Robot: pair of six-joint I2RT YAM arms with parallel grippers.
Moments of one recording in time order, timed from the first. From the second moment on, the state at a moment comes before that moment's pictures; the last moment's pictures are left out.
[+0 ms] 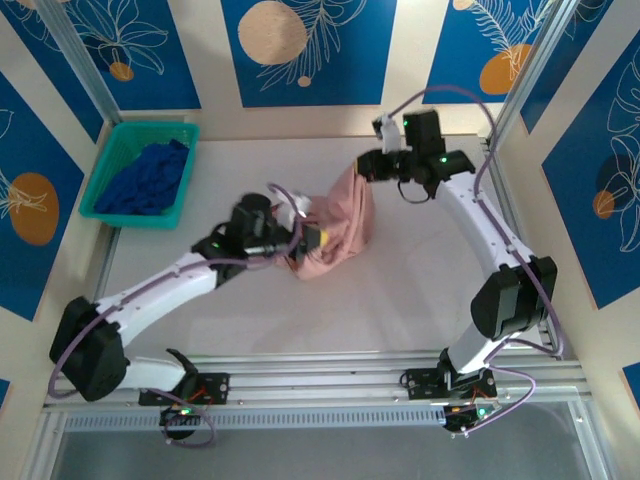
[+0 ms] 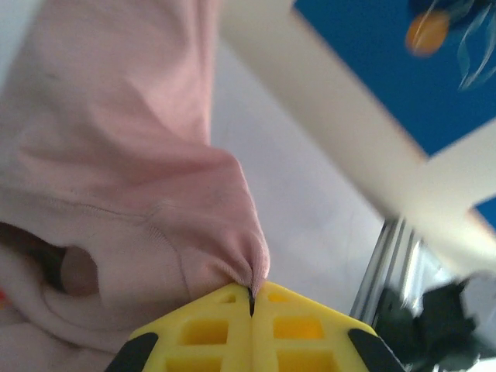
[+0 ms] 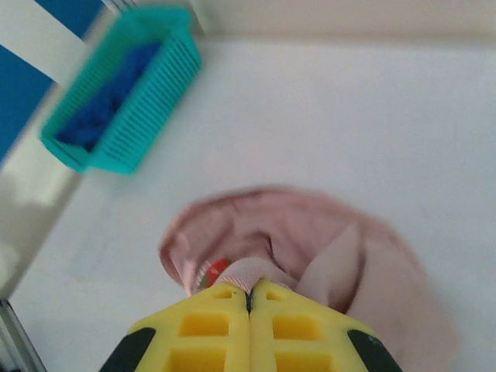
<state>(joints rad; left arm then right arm) -0.74 1.33 0.93 -0.06 0.43 -0.40 0.28 1.62 1.55 -0.66 -0.47 0.22</state>
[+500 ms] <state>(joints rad) -0.86 1.45 0.92 -0.10 0.37 -0.22 0.21 1.42 1.02 -0.63 -0.29 0.33</state>
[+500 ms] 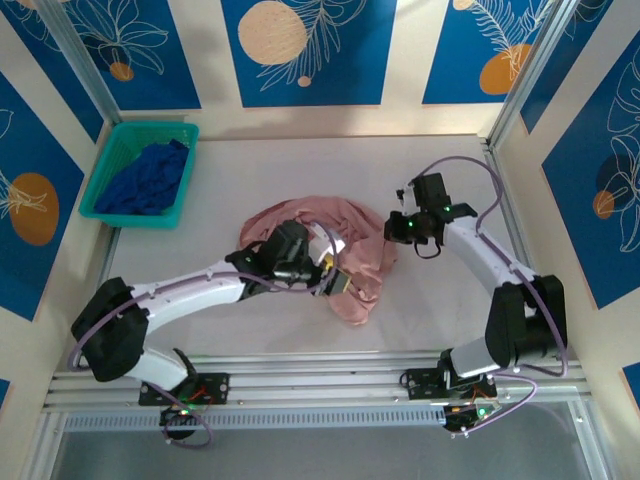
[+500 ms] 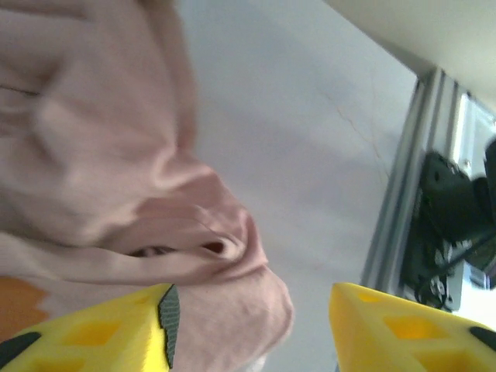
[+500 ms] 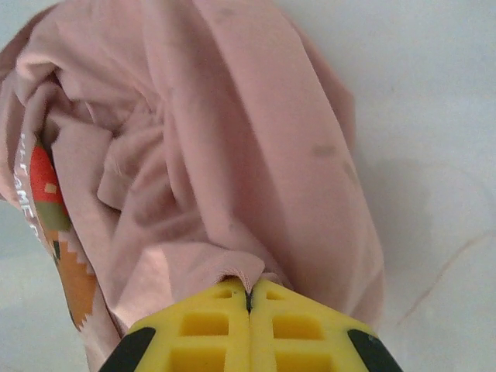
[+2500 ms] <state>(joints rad) -0.60 1.74 1.57 -0.35 0.38 -0.43 0.17 1.64 1.52 -0.66 -0.35 0.19</state>
